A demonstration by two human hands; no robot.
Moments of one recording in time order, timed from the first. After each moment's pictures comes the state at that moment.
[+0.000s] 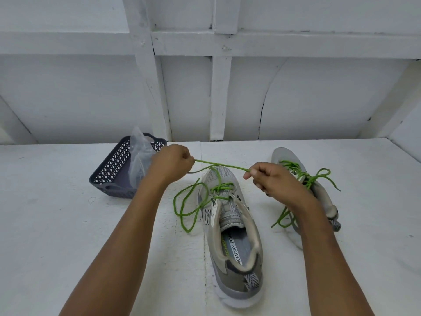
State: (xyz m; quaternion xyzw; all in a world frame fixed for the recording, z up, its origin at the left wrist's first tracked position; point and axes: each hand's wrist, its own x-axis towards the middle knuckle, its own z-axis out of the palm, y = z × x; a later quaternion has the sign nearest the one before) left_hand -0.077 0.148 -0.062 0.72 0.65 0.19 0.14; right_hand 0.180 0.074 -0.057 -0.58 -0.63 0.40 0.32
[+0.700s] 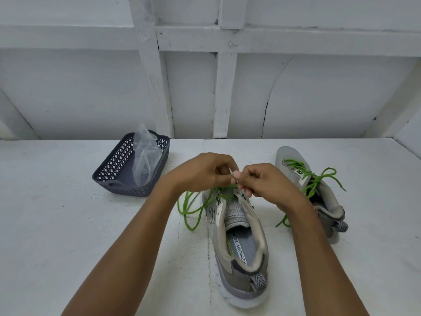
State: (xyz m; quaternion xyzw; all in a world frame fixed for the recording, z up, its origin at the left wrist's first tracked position) left_hand -0.043 0.119 -0.048 0.83 0.40 0.16 0.35; right_hand 0.151 0.074 -0.054 -0.57 -0.66 0.39 0.29
